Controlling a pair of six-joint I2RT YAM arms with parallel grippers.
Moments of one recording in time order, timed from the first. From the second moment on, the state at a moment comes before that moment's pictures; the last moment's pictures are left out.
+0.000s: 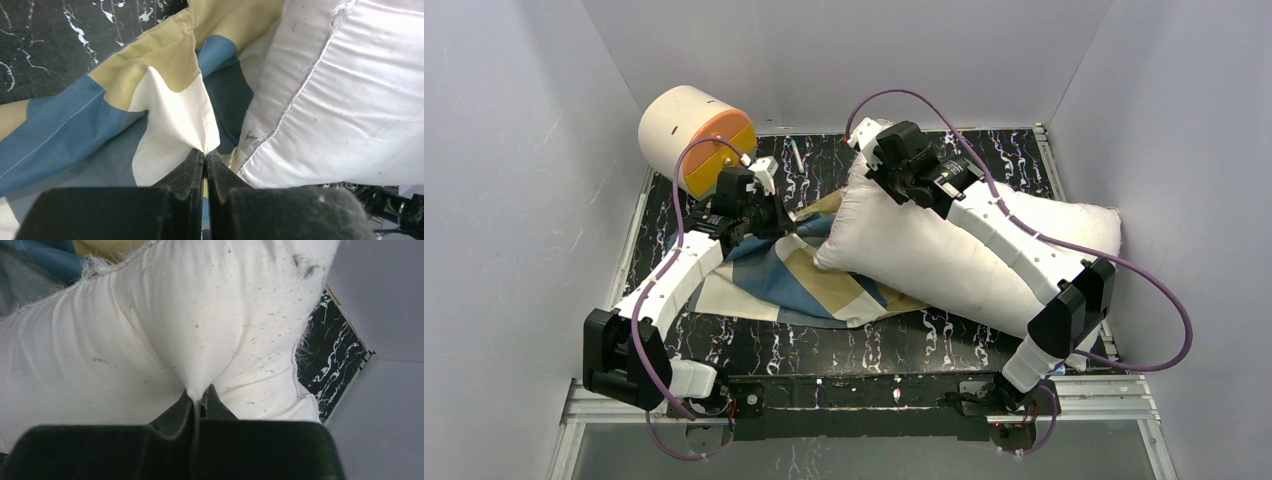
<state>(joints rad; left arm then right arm) -0.30 1.32 1.02 -0.42 0.27 -0.33 0.74 1.63 1.69 -0.78 0.25 -0.32</state>
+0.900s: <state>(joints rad) -0.30 1.31 0.99 -0.42 0.43 -0.42 0.79 1.63 1.67 -0.71 0.41 -0.25</state>
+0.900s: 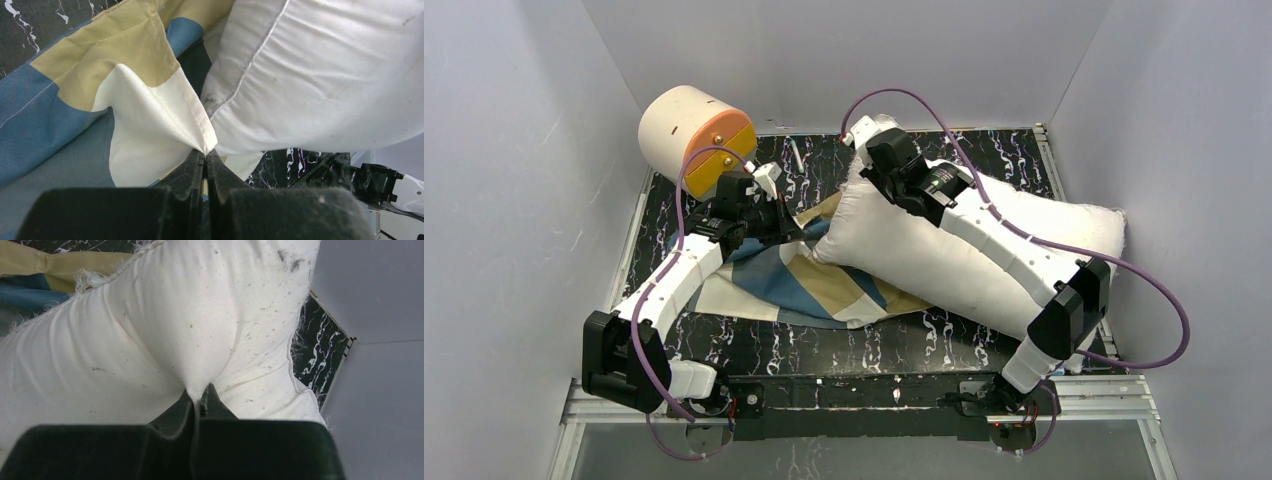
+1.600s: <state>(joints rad) -0.30 1.30 1.04 -0.45 0.41 -0.46 0.95 1.62 1.52 -0.61 0.37 -0.35</state>
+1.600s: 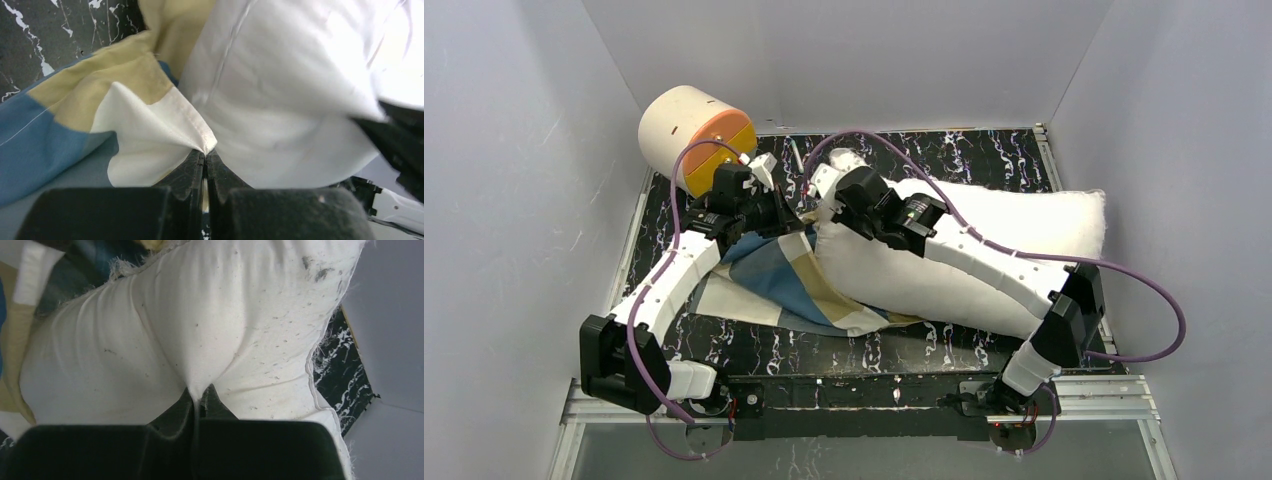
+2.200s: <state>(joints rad) -0.30 1.34 1.07 -0.49 0.38 -0.50 0.96 1.66 1.70 -0.98 0.11 -0.16</state>
